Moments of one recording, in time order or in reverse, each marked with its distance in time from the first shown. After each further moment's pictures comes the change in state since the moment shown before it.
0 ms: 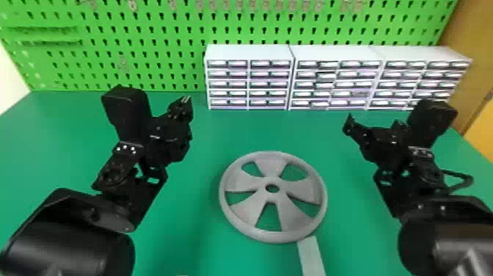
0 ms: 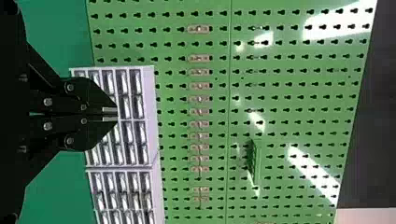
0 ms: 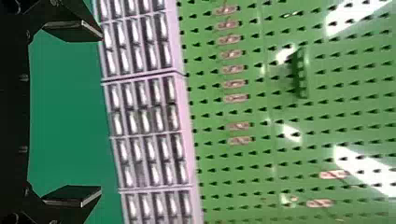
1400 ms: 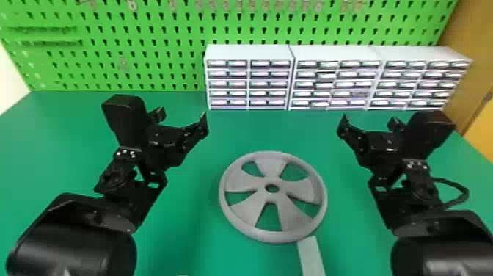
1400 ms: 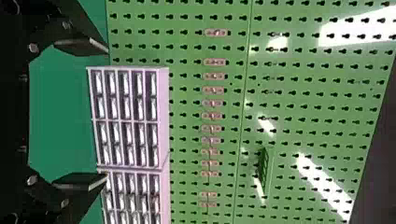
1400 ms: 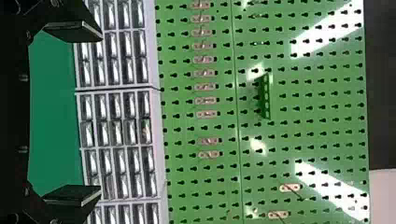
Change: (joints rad) left arm -0.004 -0.031 0.035 0.068 0.030 -0.013 -0.038; right arm 0.053 -0.026 0.059 0.004 0.029 -0.168 0.003
